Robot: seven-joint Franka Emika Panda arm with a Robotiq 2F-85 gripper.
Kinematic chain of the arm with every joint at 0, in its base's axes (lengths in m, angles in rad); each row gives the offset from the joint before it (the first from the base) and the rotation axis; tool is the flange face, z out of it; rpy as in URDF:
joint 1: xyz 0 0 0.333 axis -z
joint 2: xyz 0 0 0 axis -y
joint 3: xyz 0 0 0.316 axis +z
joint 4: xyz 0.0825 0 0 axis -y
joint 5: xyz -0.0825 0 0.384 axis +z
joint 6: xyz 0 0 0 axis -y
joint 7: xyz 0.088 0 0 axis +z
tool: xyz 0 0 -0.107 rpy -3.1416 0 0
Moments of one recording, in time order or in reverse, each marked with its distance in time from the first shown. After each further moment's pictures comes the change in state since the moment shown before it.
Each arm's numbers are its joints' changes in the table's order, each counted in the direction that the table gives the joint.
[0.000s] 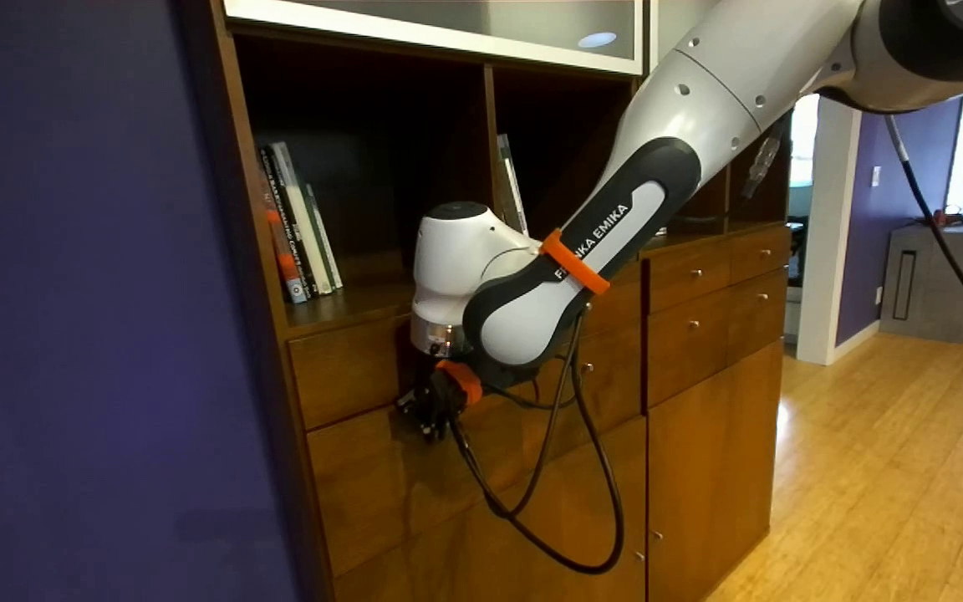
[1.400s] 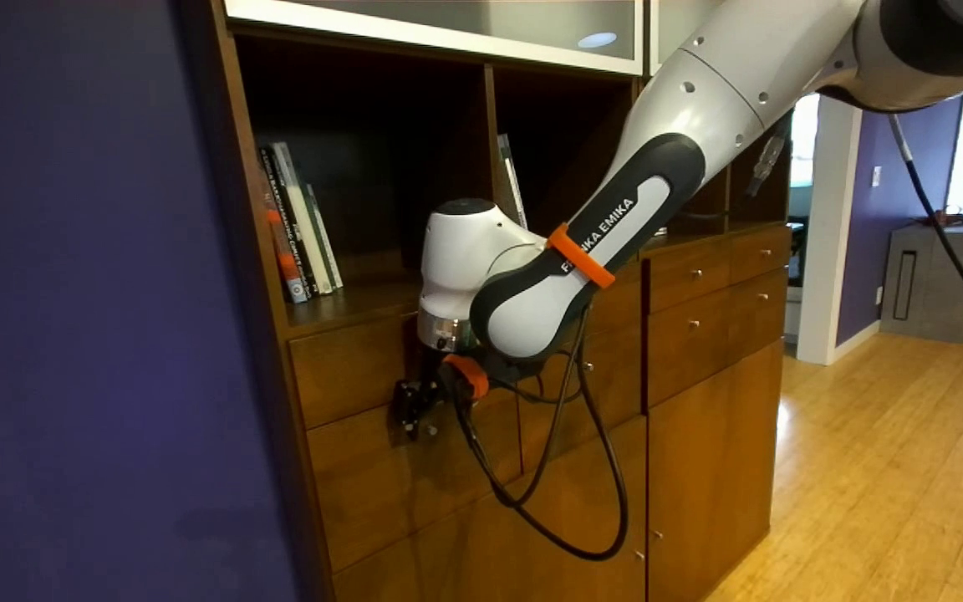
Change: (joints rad) arm 0.064 0.007 0.050 -0.010 -0.015 0.007 0.014
